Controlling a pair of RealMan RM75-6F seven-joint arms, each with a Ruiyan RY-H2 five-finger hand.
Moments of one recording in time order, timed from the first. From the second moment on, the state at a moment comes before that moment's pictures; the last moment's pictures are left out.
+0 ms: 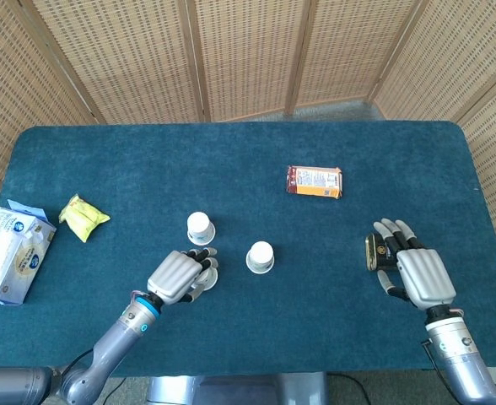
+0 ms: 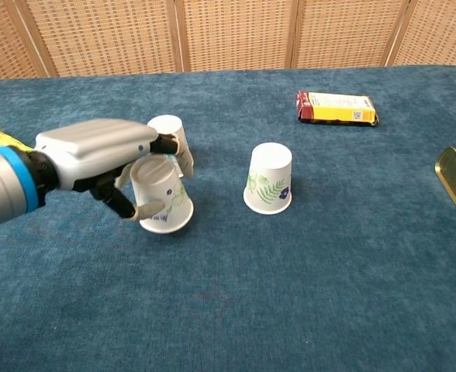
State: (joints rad) left arm -0.67 -1.56 -0.09 -1.76 1.17 1.02 0.60; right arm 0.35 -1.00 0.07 -2.02 -1.28 1.28 -0.26
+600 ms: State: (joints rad) left arm -0.77 -1.69 -0.16 -1.62 1.09 0.99 0.62; right arm 0.33 -0.99 0.08 -2.00 -1.30 1.27 -0.23
